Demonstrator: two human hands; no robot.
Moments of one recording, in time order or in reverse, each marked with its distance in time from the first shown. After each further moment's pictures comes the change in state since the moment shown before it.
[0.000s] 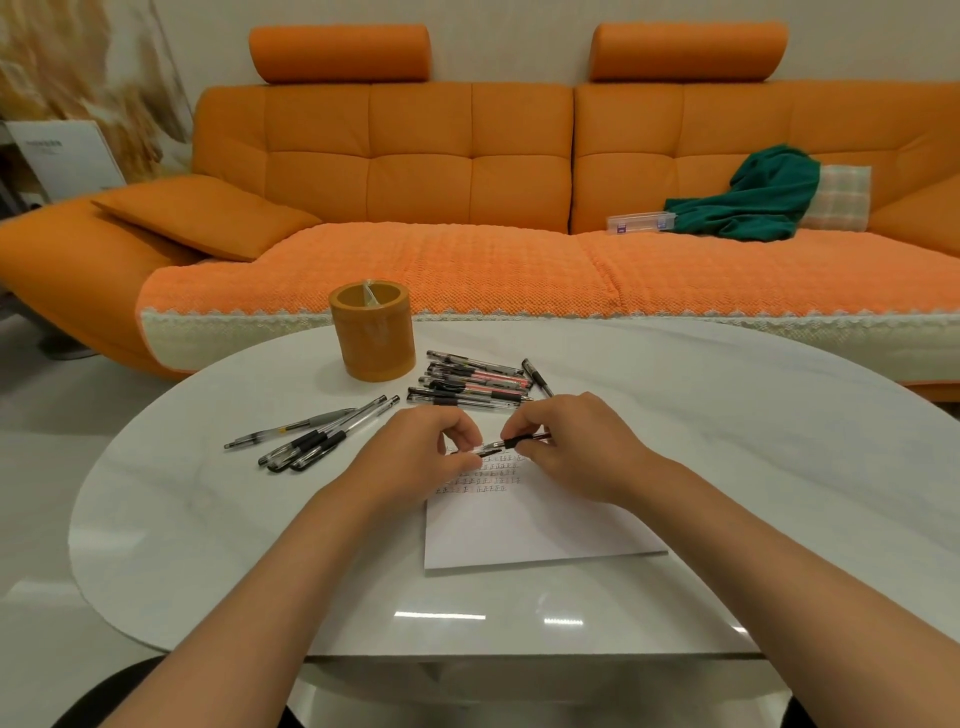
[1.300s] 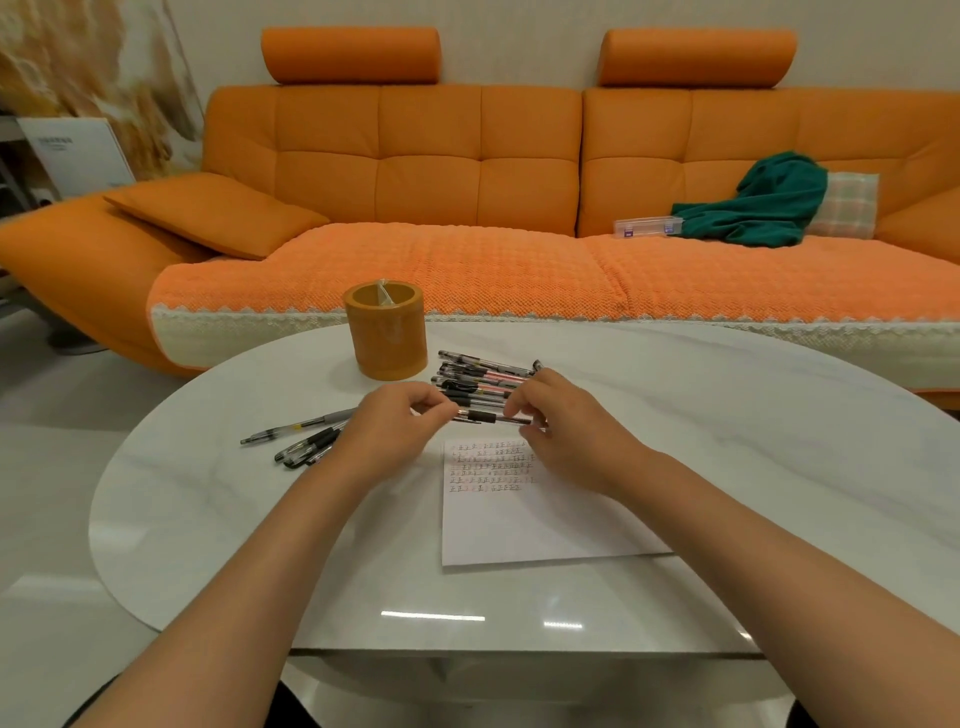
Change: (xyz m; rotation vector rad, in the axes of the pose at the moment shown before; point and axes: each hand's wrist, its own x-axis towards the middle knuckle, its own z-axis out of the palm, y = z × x) left_hand 0.003 -0.011 -0.024 -0.143 0.182 -0.186; right_hand 0.017 -0.001 0.014 0.081 0.048 -0.059
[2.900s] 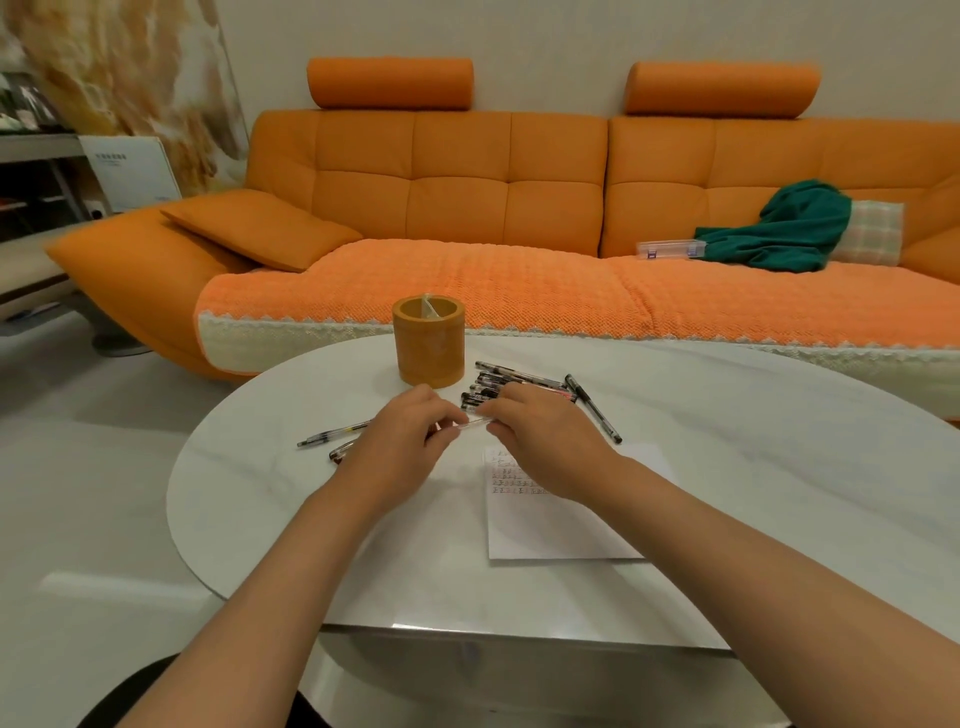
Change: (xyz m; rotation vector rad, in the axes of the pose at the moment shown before) left_hand -0.029 -0.028 -0.032 0.223 0.087 0.332; right_hand 0.023 -0.058 0.025 -0.275 0.100 -0.258
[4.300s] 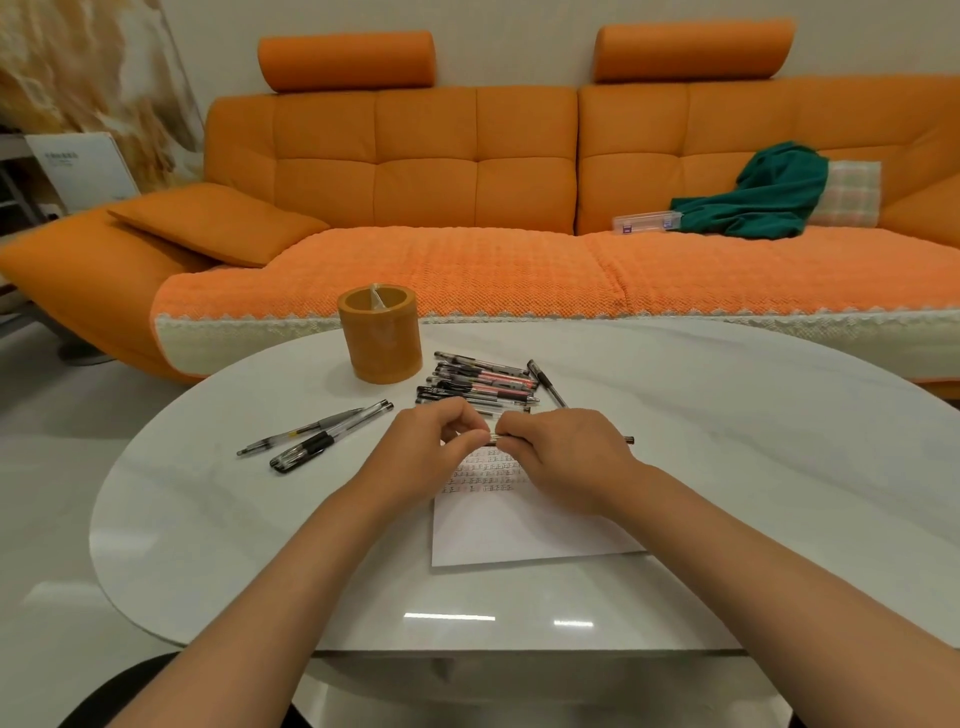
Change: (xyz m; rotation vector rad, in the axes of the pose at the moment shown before) left_hand 0.023 0.044 0.051 -0.282 -0.127 -0.068; right_hand -0.051 0.047 -0.011 -0.039 -0.137 0.127
